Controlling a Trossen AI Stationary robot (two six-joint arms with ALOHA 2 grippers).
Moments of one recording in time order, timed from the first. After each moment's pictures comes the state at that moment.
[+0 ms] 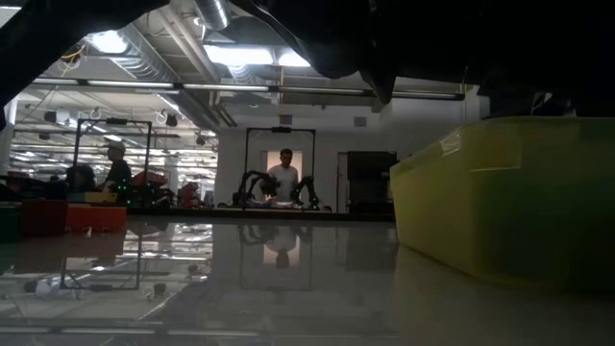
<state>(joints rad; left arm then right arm) -0.28 2.58 2.00 0.40 0.03 0.02 0.72 0.73 0.53 -0.45 0.25 0.56</state>
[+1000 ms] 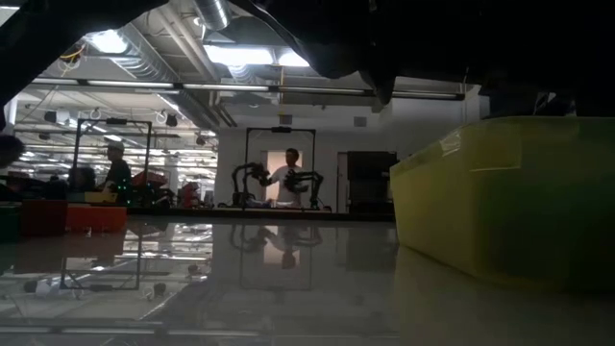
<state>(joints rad) -0.29 2.58 2.00 0.40 0.03 0.02 0.90 1.05 0.53 -0.24 0.27 0.73</state>
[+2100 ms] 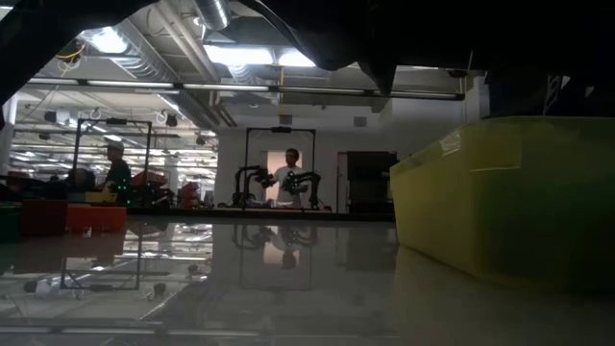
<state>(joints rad) -0.31 2.58 2.00 0.41 0.03 -0.10 0.90 0.98 0.52 -0.29 0.39 0.64</state>
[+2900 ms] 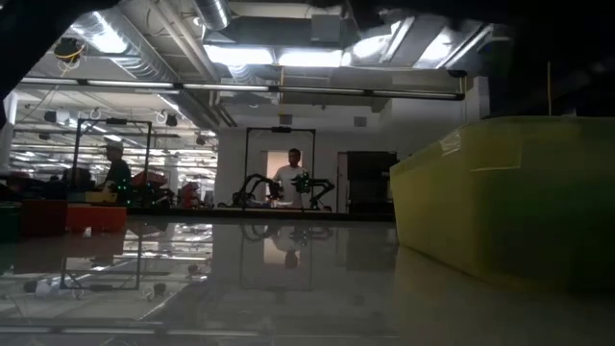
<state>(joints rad) -0.28 2.47 2.00 0.21 0.03 -0.11 0.90 0.92 0.52 -0.28 0.39 0.59</state>
